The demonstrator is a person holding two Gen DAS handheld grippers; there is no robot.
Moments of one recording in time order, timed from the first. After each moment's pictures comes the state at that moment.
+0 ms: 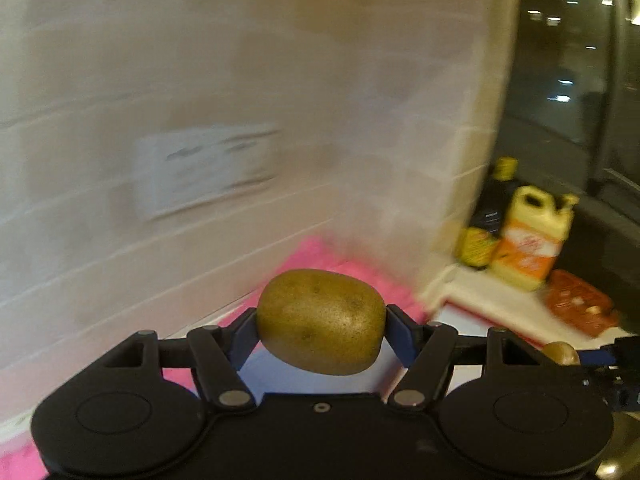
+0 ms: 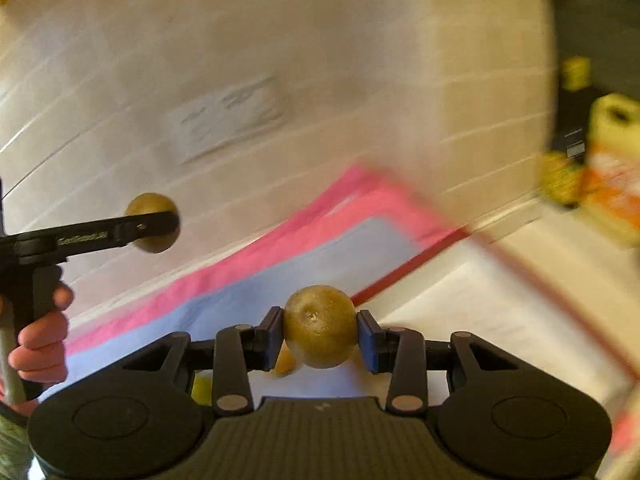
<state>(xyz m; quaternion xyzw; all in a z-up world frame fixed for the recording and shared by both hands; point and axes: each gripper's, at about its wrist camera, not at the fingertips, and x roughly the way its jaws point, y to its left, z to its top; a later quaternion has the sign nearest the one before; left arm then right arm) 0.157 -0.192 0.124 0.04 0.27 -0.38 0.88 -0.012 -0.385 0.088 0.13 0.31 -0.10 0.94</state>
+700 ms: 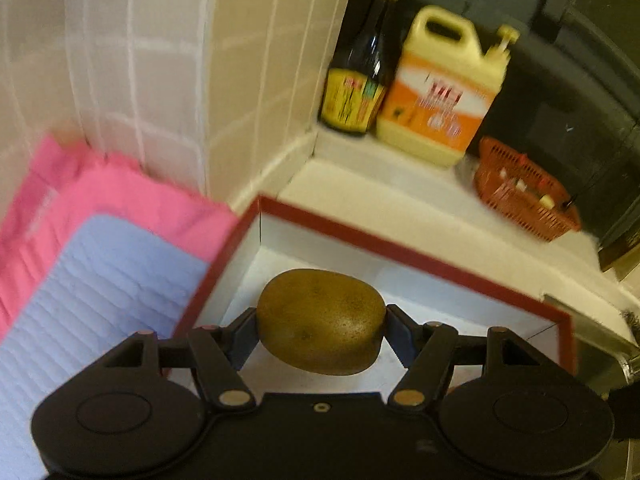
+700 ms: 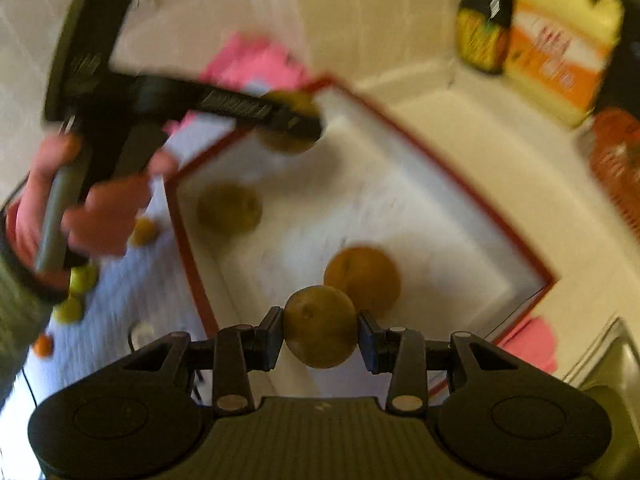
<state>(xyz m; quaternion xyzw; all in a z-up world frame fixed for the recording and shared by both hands) 0.155 -0.428 -0.009 0.13 0.43 -0.50 0.74 -0.035 -0.480 -0.014 0.14 0.52 -0.08 0.84</state>
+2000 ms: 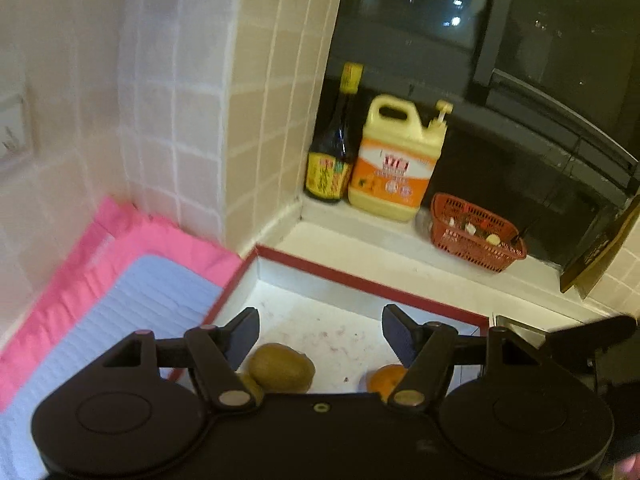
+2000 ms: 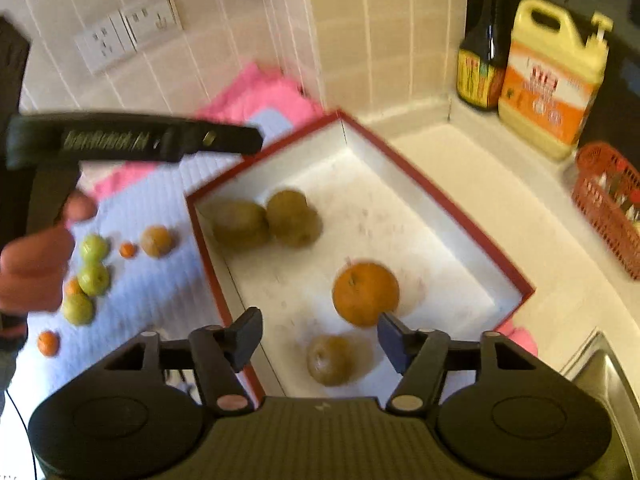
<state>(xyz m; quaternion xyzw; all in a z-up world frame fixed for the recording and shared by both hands) 0.082 -0.331 0.092 0.10 0.32 -0.51 0.79 -0.059 -0.466 0.054 0.12 0.44 -0.09 0.89</state>
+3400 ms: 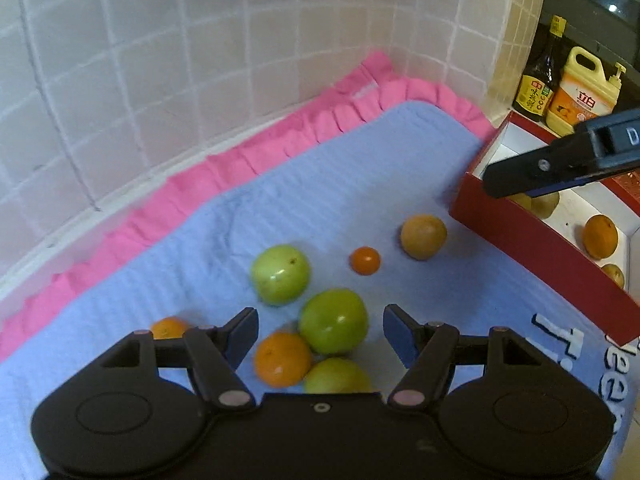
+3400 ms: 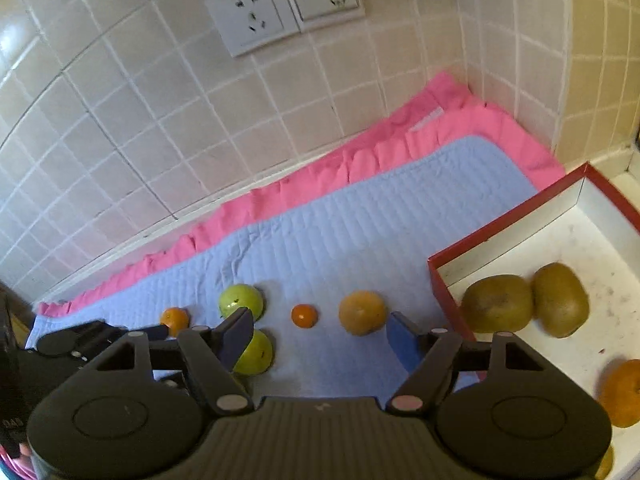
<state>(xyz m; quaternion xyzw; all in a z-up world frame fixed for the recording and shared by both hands) 0.125 -0.088 -0.014 0.12 0.43 -0.30 0.84 0.098 -0.304 0.026 0.16 0.44 0.02 0.89</state>
